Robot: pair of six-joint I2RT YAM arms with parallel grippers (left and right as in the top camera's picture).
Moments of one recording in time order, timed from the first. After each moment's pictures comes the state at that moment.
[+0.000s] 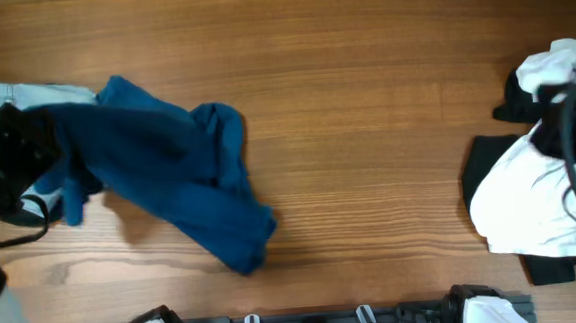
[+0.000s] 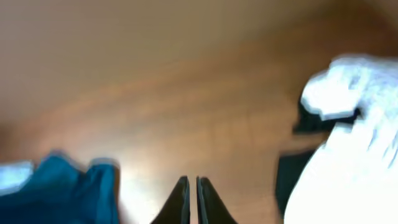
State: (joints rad) left arm 0.40 1.19 1.87 -1.37 0.37 -0.40; right arm -0.12 1.19 2.03 -1.51 -0.17 0.22
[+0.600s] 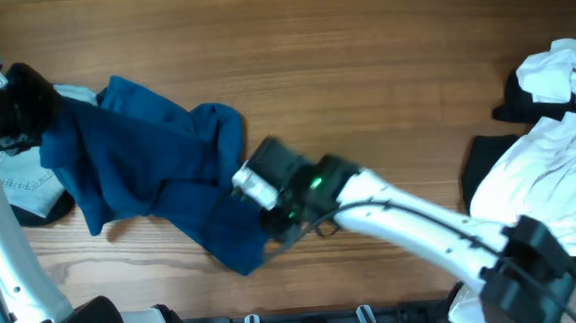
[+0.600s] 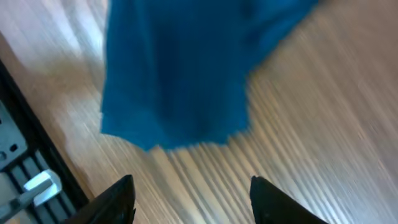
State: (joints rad) left arm 0.40 1.56 1.87 -1.38 0.27 -0.40; right arm 0.96 1.66 1.19 -0.78 -0.16 -0.03
